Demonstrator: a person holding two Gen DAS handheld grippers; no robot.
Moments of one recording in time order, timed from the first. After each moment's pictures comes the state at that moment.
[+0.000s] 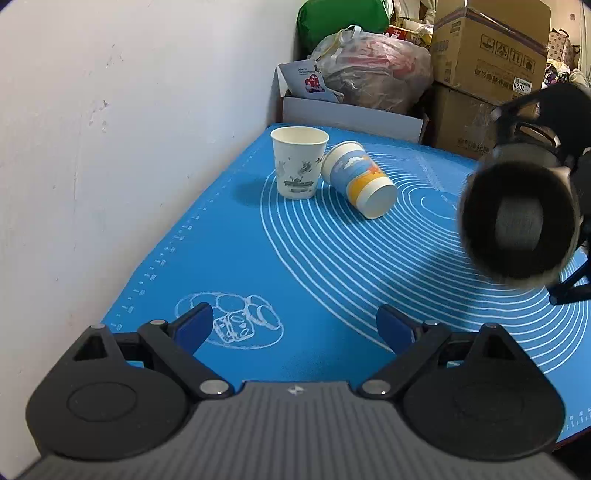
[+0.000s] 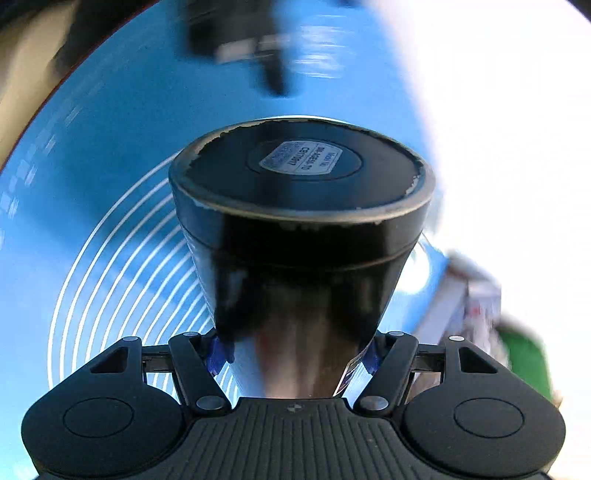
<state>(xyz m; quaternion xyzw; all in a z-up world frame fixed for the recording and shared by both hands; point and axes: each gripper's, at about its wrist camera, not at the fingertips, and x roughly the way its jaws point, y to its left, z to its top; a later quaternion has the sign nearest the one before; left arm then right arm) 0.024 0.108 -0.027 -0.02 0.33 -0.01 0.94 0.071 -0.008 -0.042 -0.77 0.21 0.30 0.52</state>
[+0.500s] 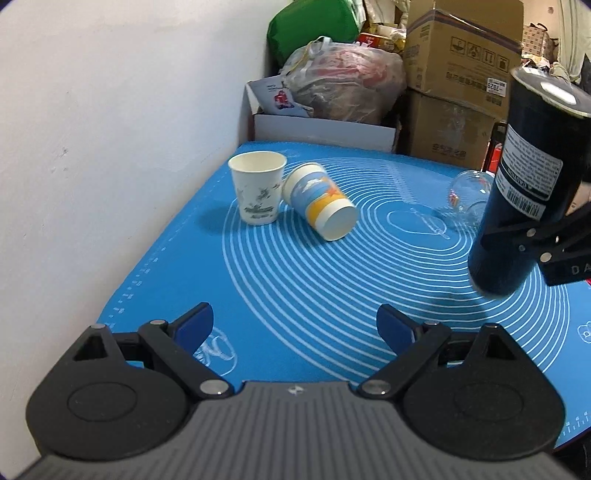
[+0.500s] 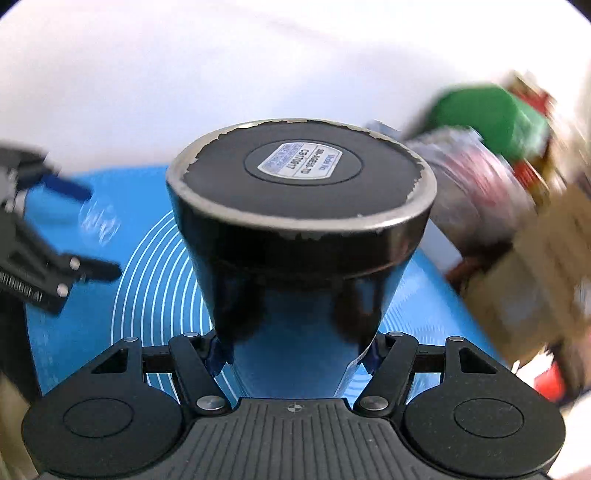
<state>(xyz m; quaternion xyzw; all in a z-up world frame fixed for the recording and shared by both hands) 0.031 0.074 -0.008 0.00 0.31 -0.03 0.95 0.105 -0.102 0.029 -0.29 0.29 0.24 0.88</state>
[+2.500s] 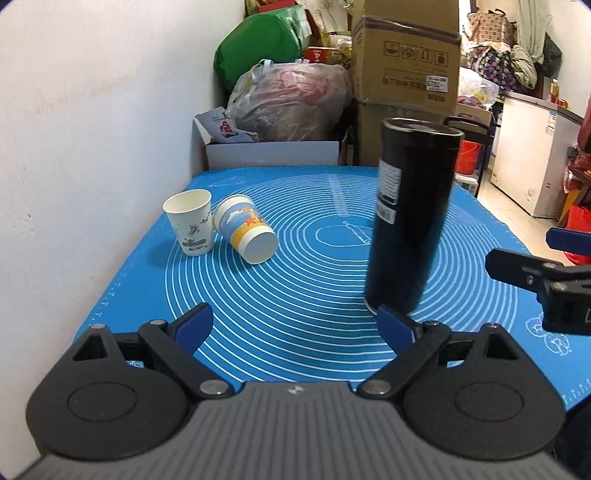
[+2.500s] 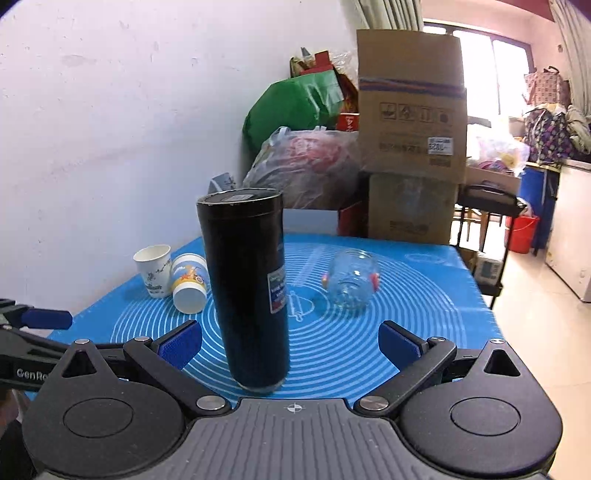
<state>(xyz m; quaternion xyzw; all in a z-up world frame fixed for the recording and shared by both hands) -0.003 -0.005 0.022 0.05 0.28 -0.07 0.95 -0.020 -0.203 0.020 0.01 0.20 0.07 0.98</state>
